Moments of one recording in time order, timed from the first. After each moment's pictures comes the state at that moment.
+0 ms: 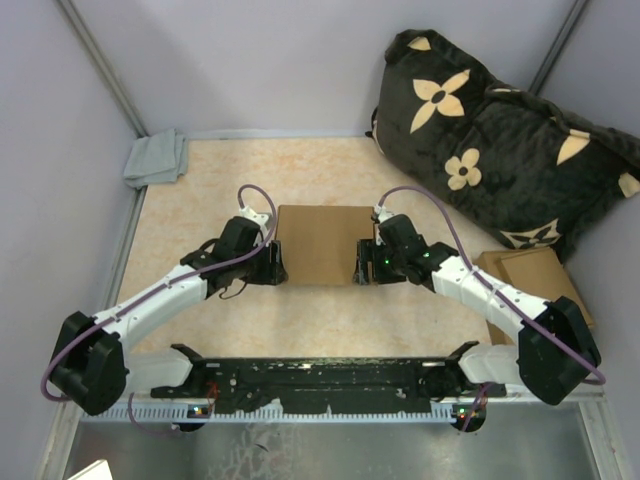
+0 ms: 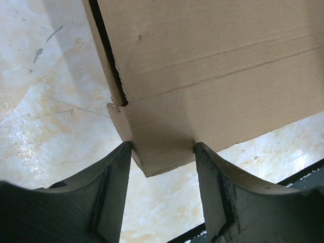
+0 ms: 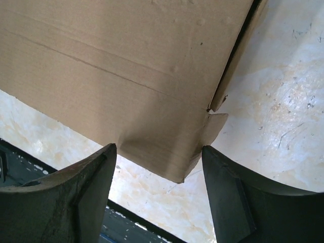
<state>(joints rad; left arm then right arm) -0.59 1.20 0.73 -0.37 0.07 -0.43 0.62 1.24 0.77 -0.43 -0.10 0.49</state>
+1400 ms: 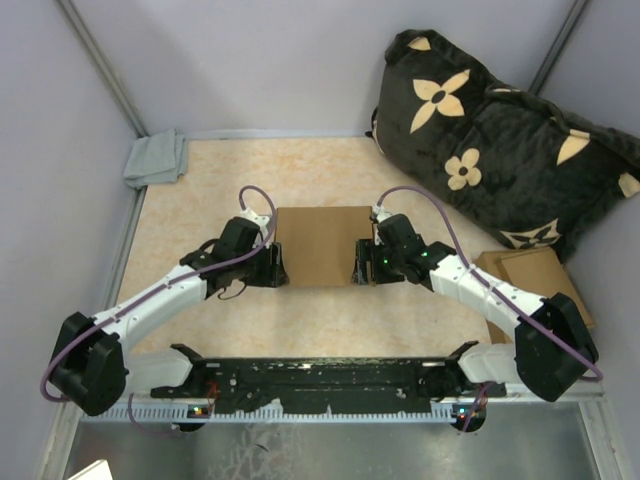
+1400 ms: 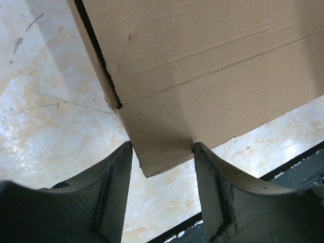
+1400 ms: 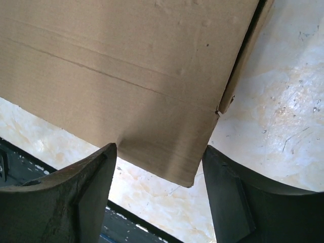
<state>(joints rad) -0.59 1.20 0.73 -0.39 0.12 -0.45 0.62 1.26 0.77 -0.42 -0.11 0.50</state>
